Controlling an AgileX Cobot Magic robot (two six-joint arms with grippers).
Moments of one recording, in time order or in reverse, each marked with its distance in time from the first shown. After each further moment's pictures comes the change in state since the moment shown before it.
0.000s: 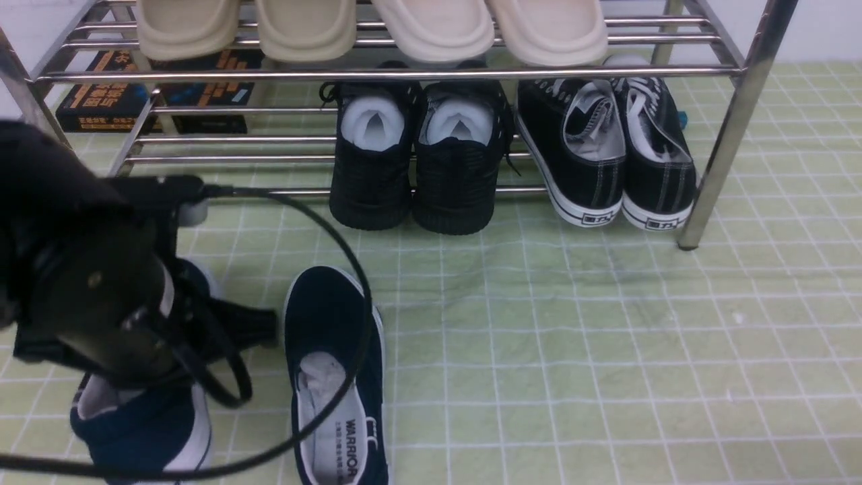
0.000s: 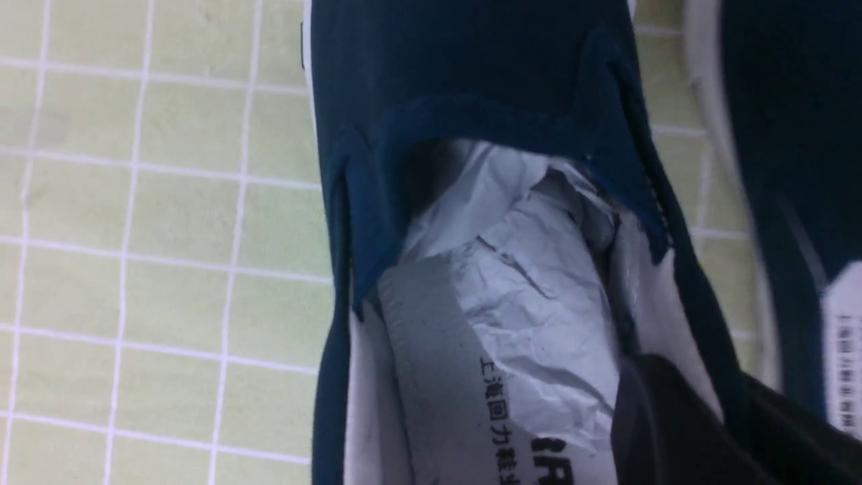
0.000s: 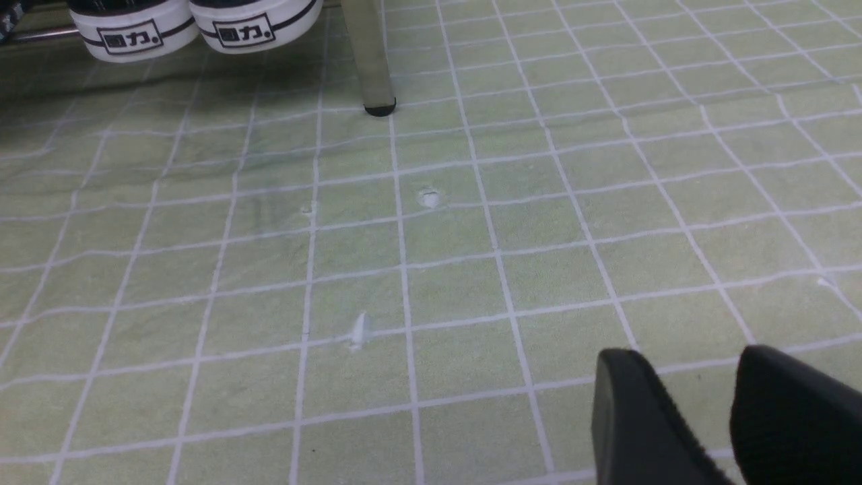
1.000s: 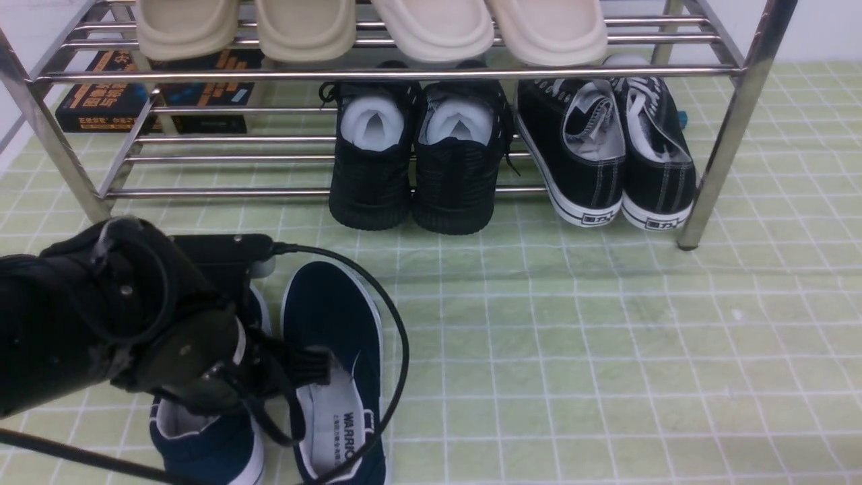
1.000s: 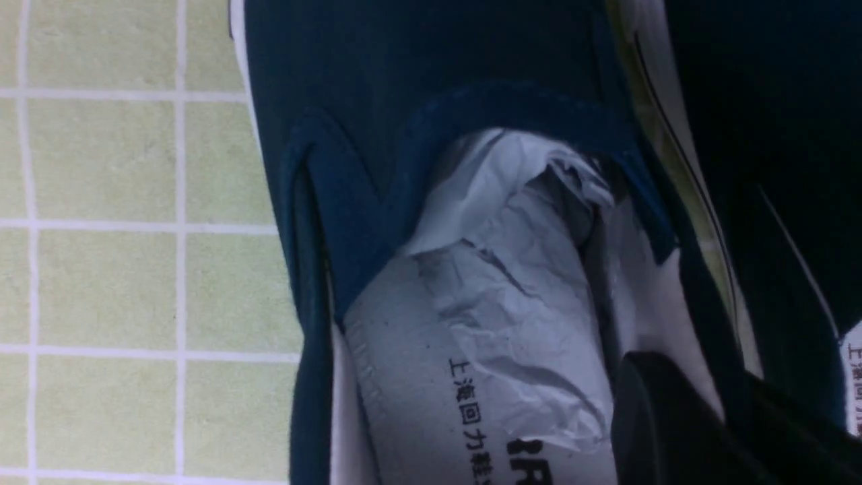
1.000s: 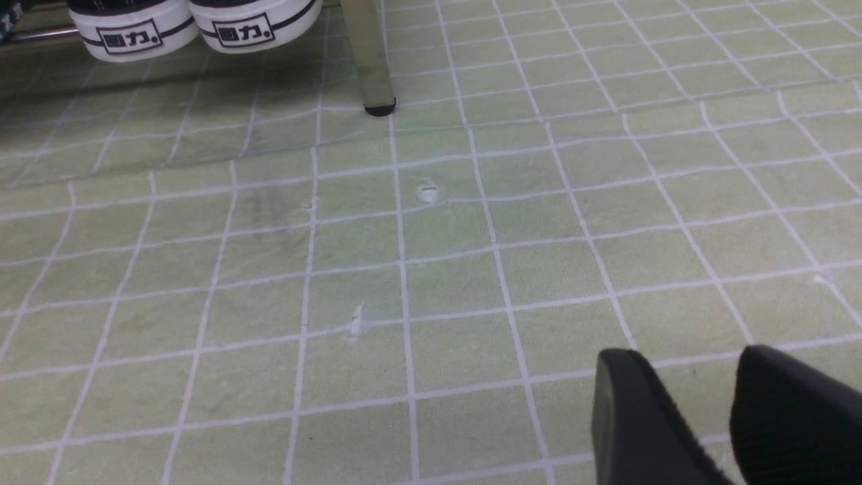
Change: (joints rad) right arm 0.000 0.000 0.000 0.000 0.000 0.000; left arm -0.008 0.154 0.111 0.015 -0.293 -0.023
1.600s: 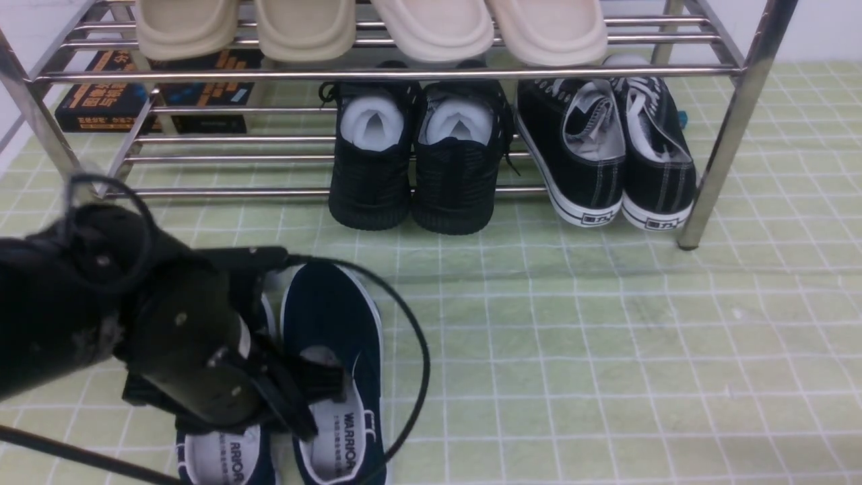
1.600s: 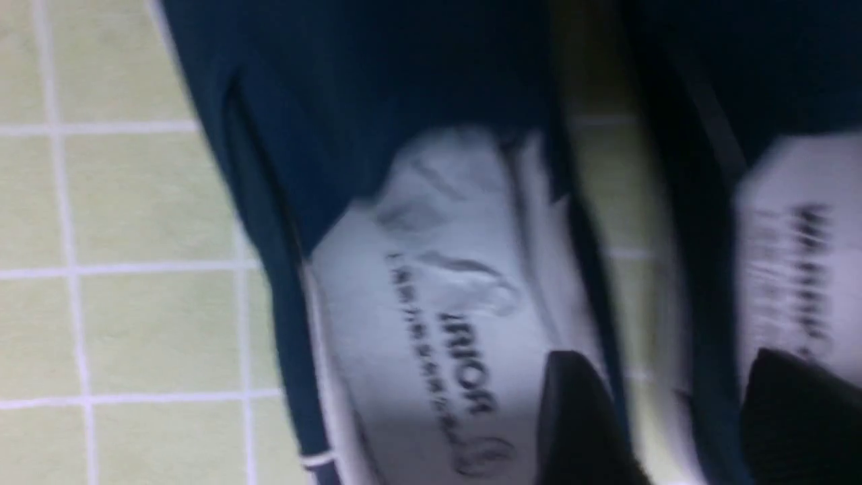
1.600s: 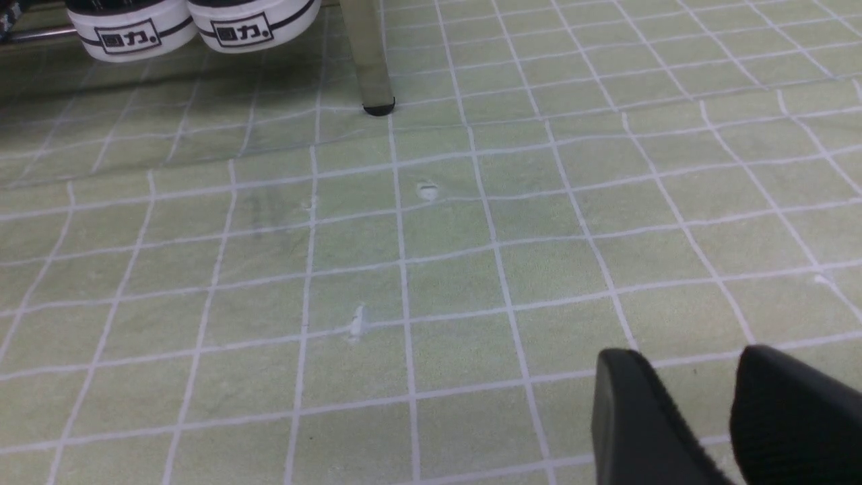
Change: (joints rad) right arm 0.000 0.000 0.000 0.000 0.000 0.000; left arm 0.000 -0.042 -0.059 -0.260 0.113 0.231
